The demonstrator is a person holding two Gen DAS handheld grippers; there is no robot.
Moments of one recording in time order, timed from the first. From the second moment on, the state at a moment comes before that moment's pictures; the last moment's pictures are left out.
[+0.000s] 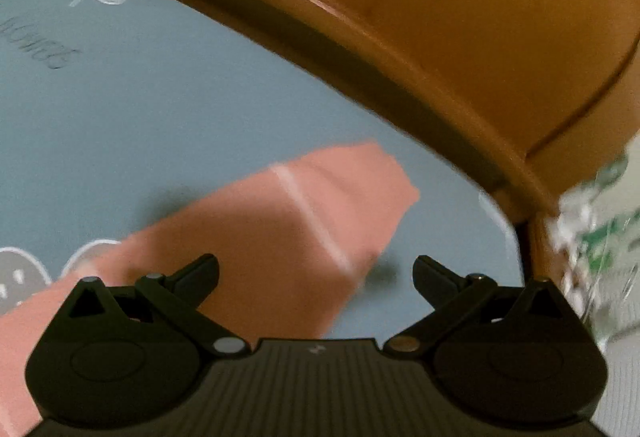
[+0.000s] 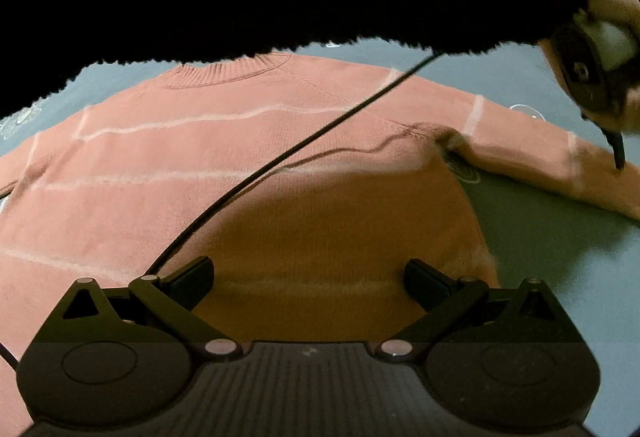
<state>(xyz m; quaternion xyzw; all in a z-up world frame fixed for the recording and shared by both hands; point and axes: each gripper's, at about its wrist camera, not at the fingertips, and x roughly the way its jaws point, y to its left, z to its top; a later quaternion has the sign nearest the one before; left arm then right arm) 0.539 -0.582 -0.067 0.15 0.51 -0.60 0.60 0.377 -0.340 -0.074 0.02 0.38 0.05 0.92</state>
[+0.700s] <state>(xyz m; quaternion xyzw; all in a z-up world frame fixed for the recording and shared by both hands) 0.512 -0.644 -0.063 0.12 0.47 -0.62 0.62 0.377 -0.346 -0.073 0.04 0.38 0.06 0.92</state>
